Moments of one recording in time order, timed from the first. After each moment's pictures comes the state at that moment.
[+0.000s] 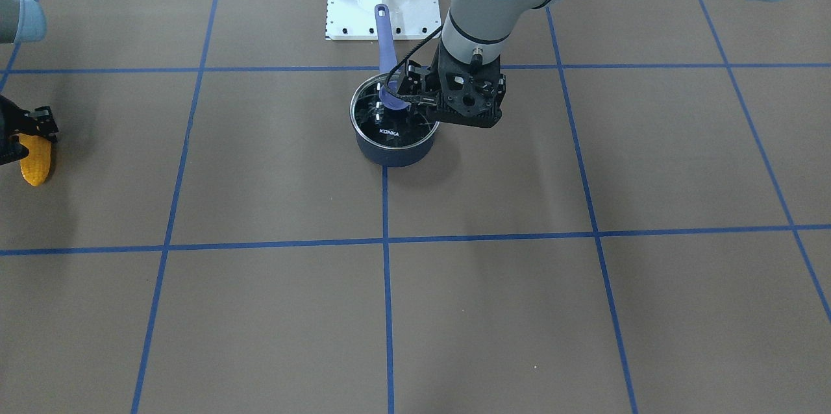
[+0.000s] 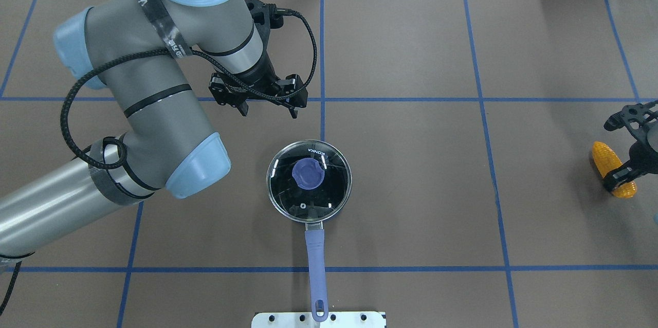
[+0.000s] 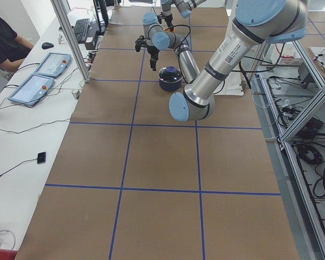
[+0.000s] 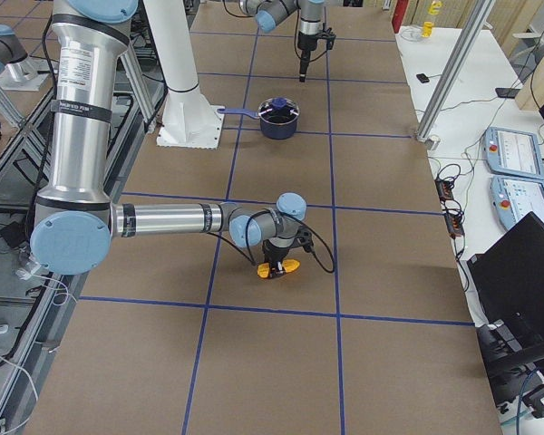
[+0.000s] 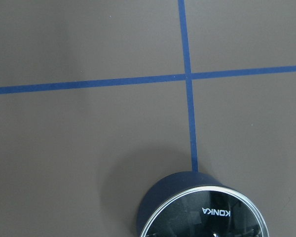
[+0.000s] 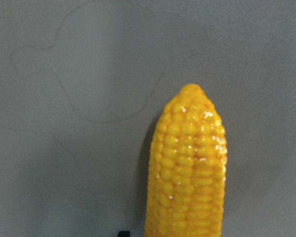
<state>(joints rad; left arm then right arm) -0.70 -2.37 -1.76 -1.36 -2.14 -0.98 0.98 -1.71 1.66 -1.30 2.20 0.22</state>
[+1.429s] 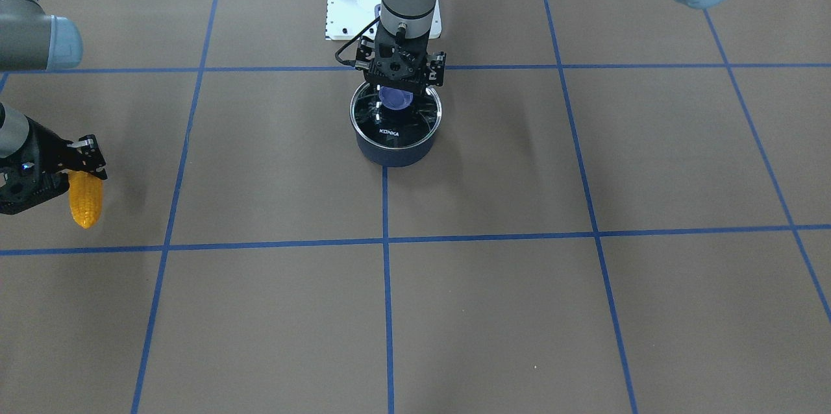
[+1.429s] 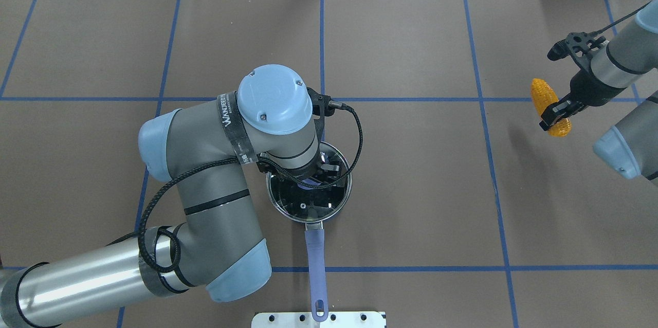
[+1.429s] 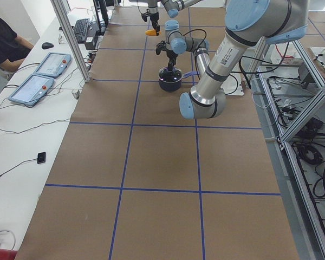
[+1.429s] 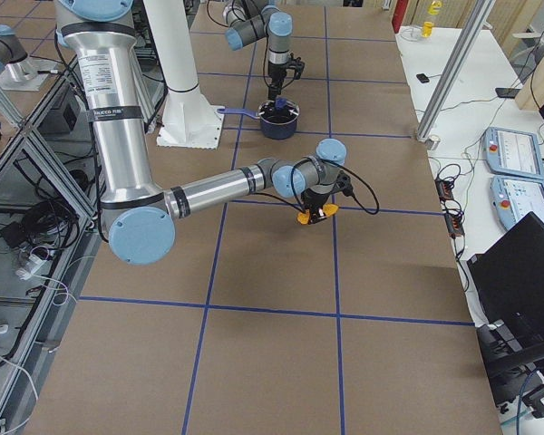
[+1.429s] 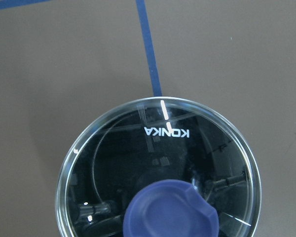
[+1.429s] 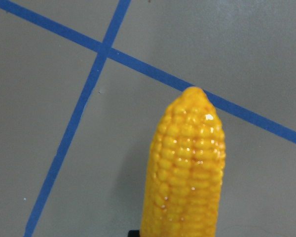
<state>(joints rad) -0.46 -2.38 -1.74 -1.40 -1.94 -1.05 1.03 -1.41 1.69 -1.45 2.29 0.23</state>
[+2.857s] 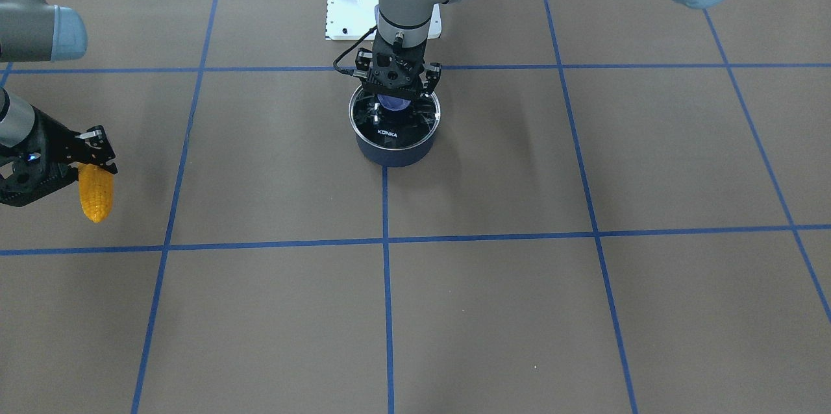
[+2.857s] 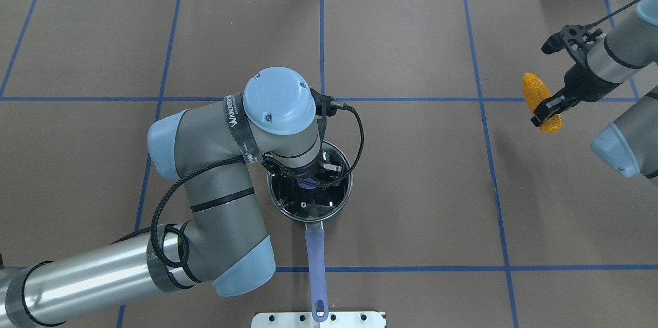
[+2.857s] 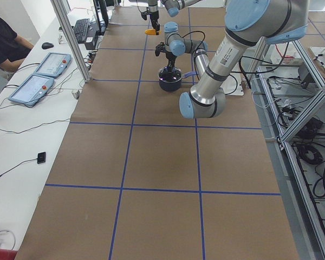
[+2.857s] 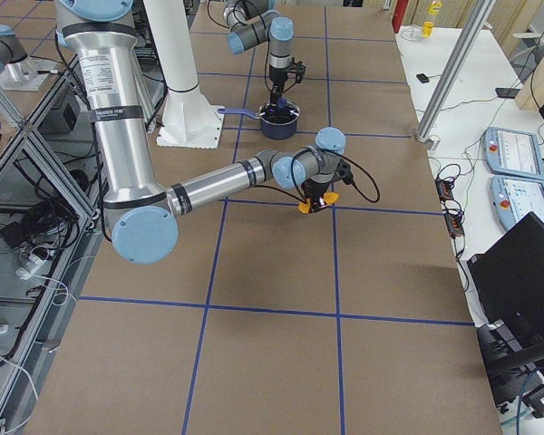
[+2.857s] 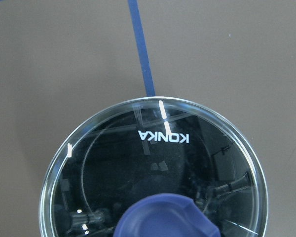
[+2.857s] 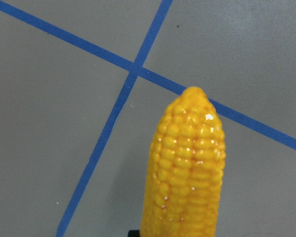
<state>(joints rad) -0.46 -2.38 -1.72 -1.43 -1.94 -1.05 1.02 -1.40 1.74 -1.46 2.32 0.24</state>
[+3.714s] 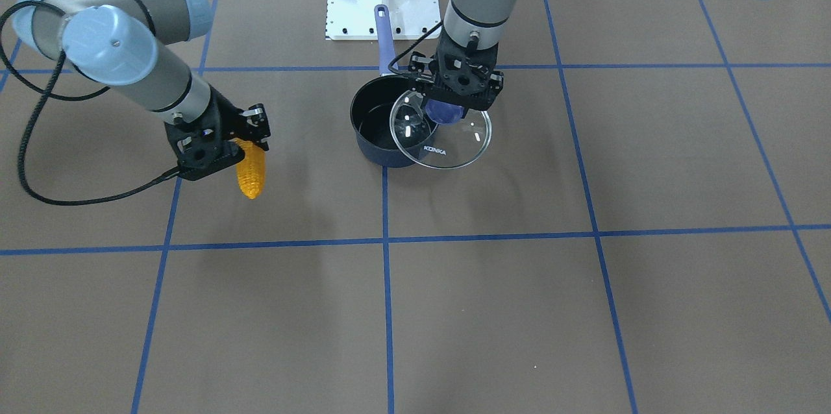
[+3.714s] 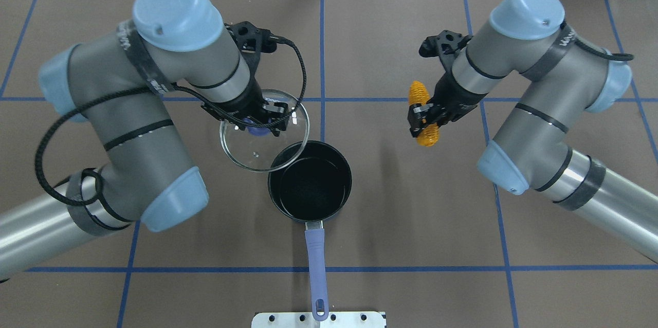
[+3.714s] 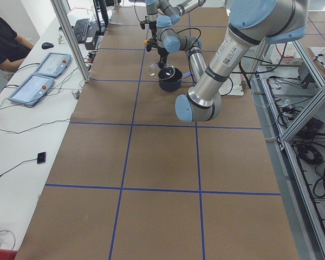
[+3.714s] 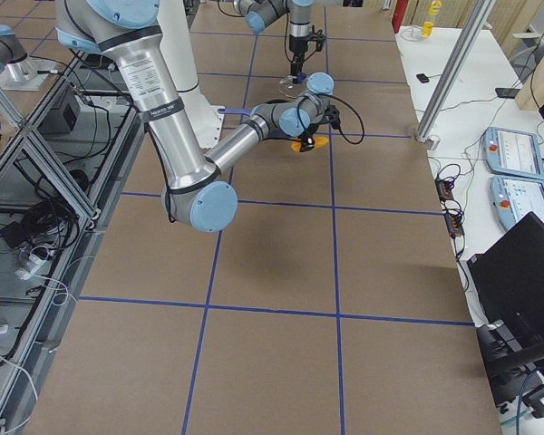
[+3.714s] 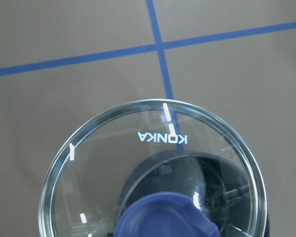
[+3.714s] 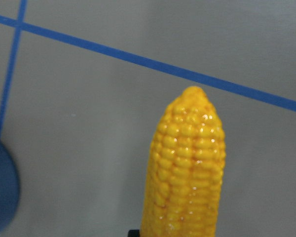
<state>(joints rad) -0.68 -2.26 -1.85 -1.41 -2.07 -0.88 0.76 -1.09 1.75 -1.45 2.29 0.77</state>
